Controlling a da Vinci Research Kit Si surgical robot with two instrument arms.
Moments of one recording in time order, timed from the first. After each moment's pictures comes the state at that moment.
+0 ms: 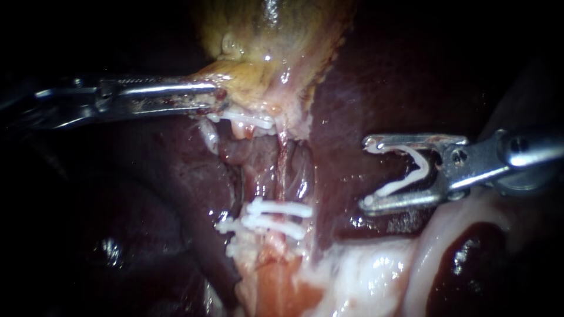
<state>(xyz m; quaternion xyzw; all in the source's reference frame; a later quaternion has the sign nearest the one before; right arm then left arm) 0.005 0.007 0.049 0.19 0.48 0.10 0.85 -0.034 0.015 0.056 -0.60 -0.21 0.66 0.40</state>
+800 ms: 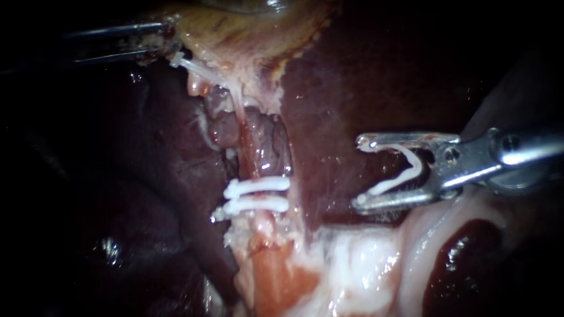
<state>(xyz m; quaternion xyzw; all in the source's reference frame) 0.008 0.008 0.049 0.20 0.47 0.13 0.85 -0.028 0.019 0.050 -0.63 -0.19 0.64 0.41</state>
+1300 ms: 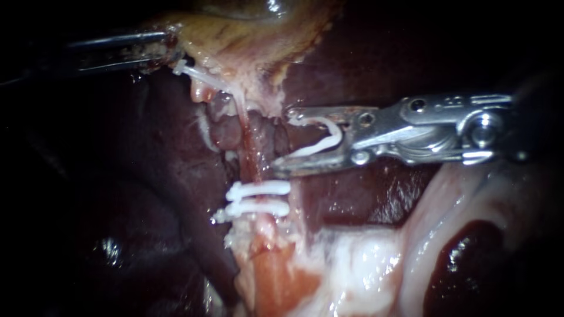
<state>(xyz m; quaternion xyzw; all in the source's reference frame) 0.018 0.010 0.053 0.26 0.45 0.21 0.83 -0.028 0.019 0.050 -0.63 -0.18 0.64 0.41</state>
